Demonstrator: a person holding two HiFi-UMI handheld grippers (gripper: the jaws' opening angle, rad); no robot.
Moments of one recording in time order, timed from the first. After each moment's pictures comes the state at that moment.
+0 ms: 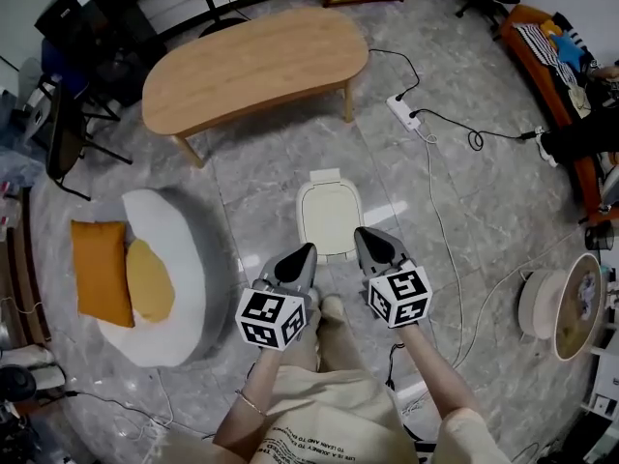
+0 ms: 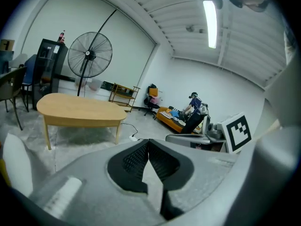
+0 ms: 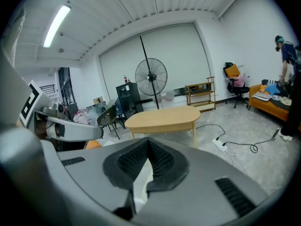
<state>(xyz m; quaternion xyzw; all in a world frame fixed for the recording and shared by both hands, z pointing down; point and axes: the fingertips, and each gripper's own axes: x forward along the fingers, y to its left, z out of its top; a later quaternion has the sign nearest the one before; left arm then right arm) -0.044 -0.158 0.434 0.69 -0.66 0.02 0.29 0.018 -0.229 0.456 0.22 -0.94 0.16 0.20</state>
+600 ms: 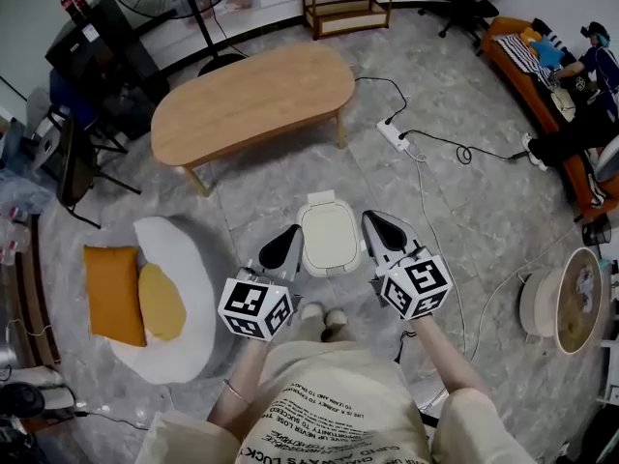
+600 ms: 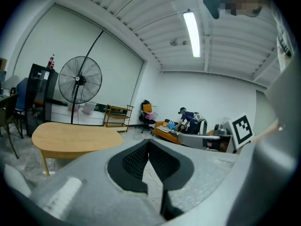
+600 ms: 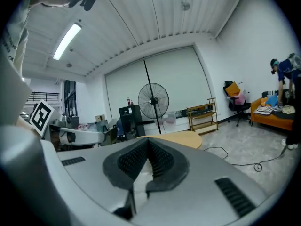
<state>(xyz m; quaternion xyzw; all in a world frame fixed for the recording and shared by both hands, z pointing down) -0.069 -0.175 0.315 0.72 -0.67 0.00 0.17 0.027 -0.254 0.323 0.23 -0.96 0.12 0.08</state>
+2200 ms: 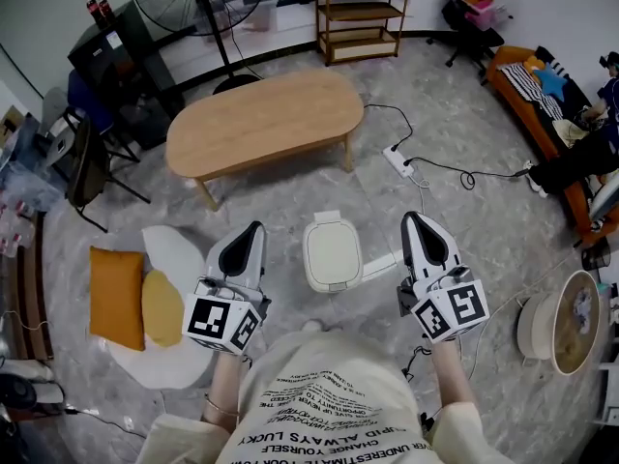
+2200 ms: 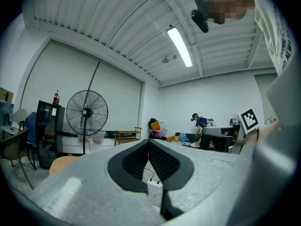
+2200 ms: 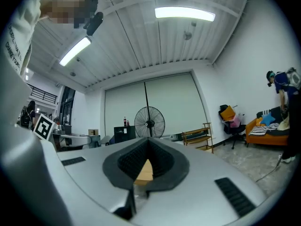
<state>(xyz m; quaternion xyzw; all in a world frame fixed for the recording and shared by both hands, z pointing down) -0.123 -0.129 0.209 0.69 -0.73 -0.02 0.03 0.073 -0.256 0.201 0.26 -0.96 0.05 -0.04</state>
